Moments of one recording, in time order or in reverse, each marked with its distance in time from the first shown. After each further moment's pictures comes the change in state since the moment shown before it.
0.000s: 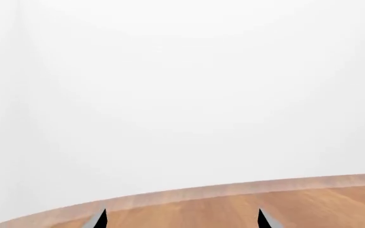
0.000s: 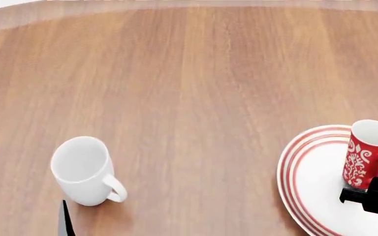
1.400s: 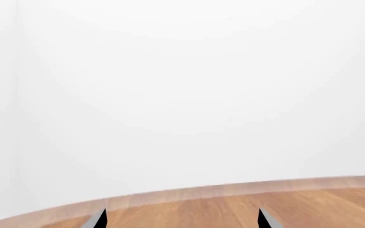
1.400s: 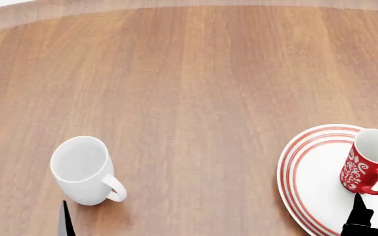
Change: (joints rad) left arm -0.008 -0.006 0.020 -0.010 -0.018 0.019 0.001; right arm -0.132 0.024 0.089 -0.002 0.027 -0.074 -0.213
